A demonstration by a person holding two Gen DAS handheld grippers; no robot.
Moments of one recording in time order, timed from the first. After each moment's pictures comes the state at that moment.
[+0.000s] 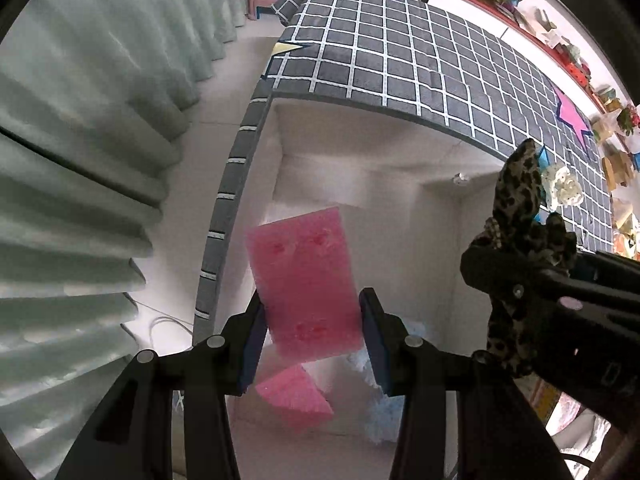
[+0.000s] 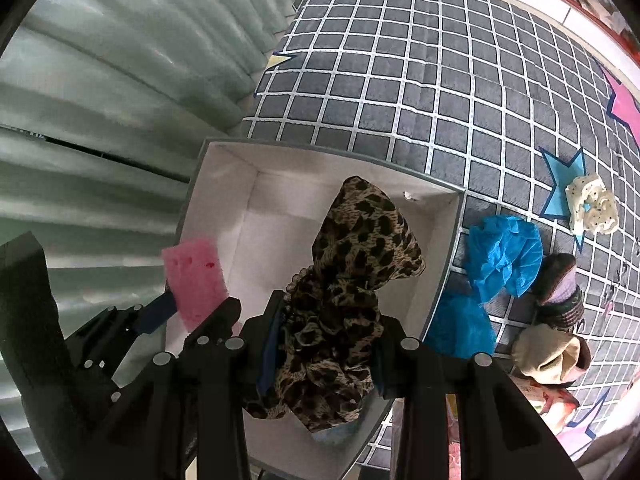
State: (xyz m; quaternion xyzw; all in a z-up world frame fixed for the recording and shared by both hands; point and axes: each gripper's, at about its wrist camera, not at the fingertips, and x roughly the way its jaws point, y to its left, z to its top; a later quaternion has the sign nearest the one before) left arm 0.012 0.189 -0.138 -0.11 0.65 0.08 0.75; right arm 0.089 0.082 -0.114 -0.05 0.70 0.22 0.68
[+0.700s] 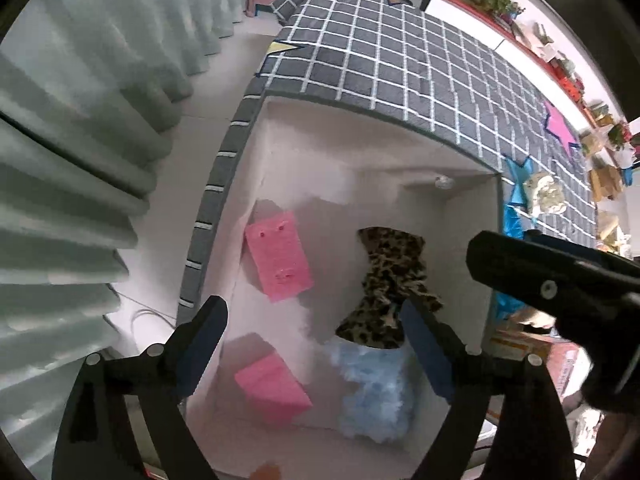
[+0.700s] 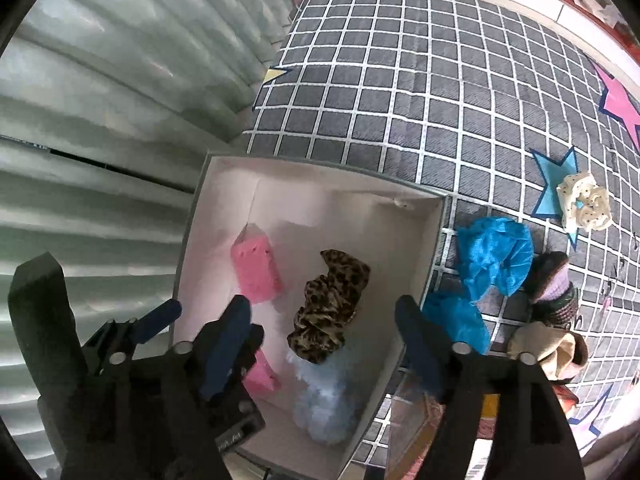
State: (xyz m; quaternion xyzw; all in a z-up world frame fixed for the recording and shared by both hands) left arm 0.007 0.188 -0.128 -0.15 0.64 0.07 0.75; right arm 0.092 0.073 -0.098 -0.03 0.69 0.21 0.69
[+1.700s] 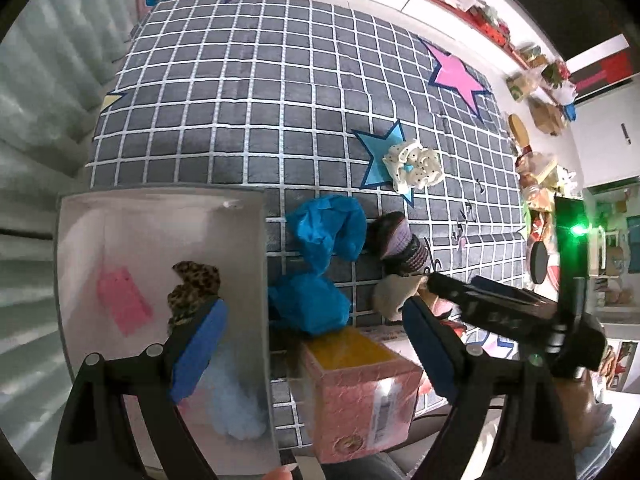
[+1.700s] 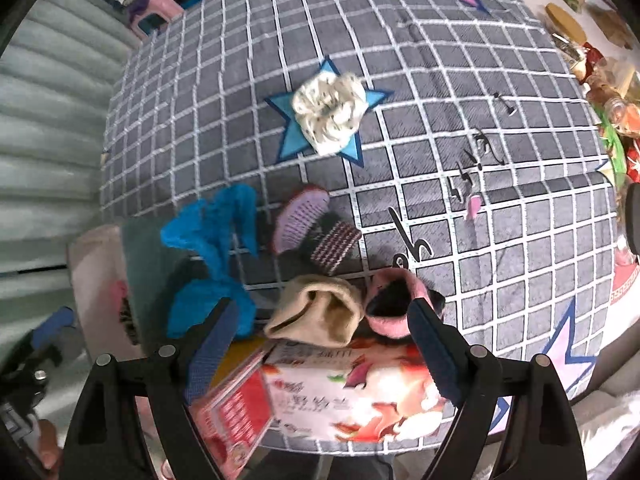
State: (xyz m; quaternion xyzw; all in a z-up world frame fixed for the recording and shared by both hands) left arm 0.086 0.046 -0.085 -0.12 0.66 -0.07 0.73; right arm 0.118 -0.156 -0.124 0.08 0.72 0.04 0.69
